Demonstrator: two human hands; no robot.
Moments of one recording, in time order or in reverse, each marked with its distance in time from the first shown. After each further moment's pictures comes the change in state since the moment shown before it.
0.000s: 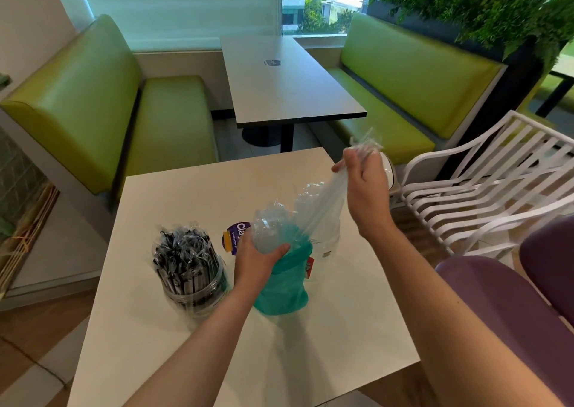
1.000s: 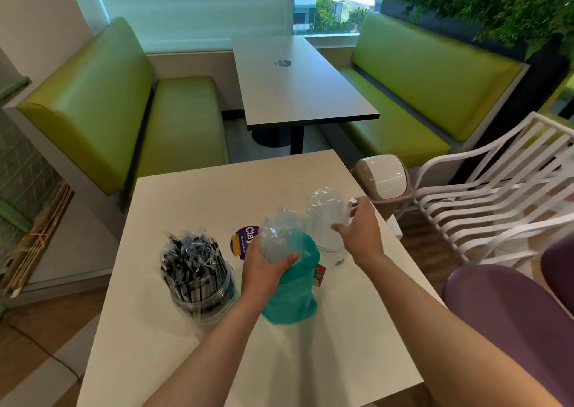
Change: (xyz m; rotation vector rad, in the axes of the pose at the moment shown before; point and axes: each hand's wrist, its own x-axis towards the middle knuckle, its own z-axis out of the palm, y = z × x) left_hand 0.000 0.001 -0.001 -0.027 -0.014 -0.029; right_hand -0.005 0.092 0.025 -0.377 -0.176 0.252
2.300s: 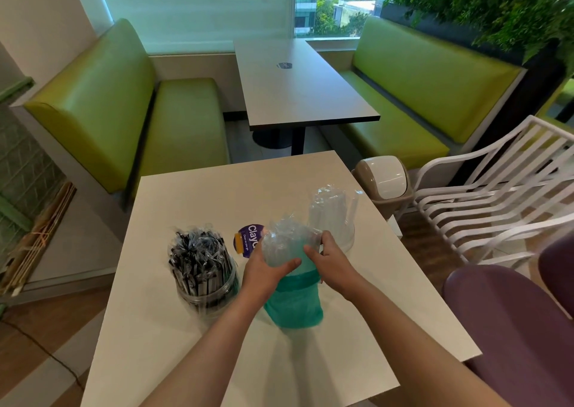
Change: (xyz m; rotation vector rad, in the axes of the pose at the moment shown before) left_hand -0.004 -0.015 -0.011 -0.066 -0.121 0.002; right_hand -0.065 -0.003 0.036 0.254 -0.429 0.034
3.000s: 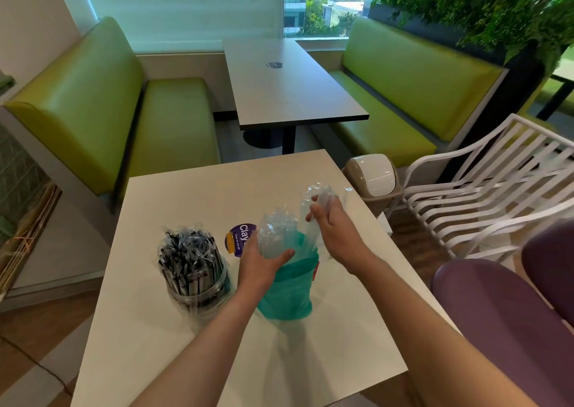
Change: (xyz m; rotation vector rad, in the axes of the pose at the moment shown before) left_hand 0.005 0.008 0.009 0.068 0.083 0.045; right_hand -0.007 -0.050 -0.035 -0.074 0.153 -0.224
